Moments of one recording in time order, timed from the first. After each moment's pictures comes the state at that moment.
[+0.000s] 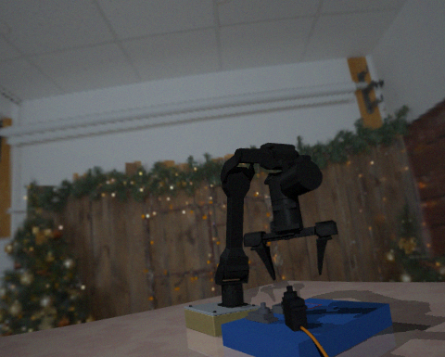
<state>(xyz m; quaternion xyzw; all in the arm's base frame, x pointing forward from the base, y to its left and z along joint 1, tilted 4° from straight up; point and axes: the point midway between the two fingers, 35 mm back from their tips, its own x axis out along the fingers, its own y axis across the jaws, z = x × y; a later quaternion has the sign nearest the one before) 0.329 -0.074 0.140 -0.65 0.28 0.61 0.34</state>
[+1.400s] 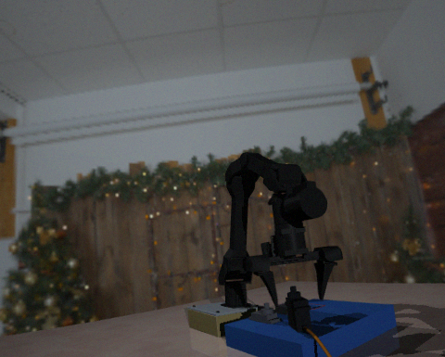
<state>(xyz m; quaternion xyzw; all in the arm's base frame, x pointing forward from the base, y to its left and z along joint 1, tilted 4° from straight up) 0.328 -0.079 0.093 -0.70 0.15 0.67 0.20</state>
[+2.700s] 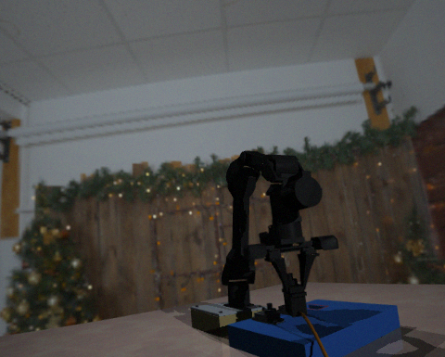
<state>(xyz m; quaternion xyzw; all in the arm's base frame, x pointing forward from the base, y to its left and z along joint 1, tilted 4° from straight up) 0.312 -0.080 0.116 -0.69 0.15 0.67 0.20</state>
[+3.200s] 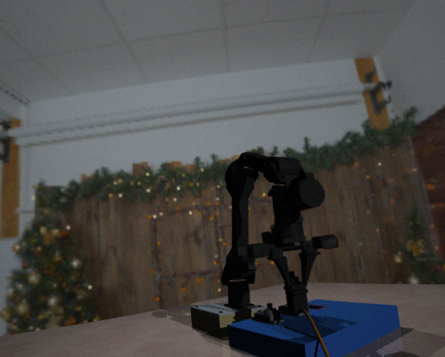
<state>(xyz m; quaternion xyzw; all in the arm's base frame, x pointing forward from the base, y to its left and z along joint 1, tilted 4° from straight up) 0.296 -0.059 0.117 -0.69 0.15 0.68 0.20</state>
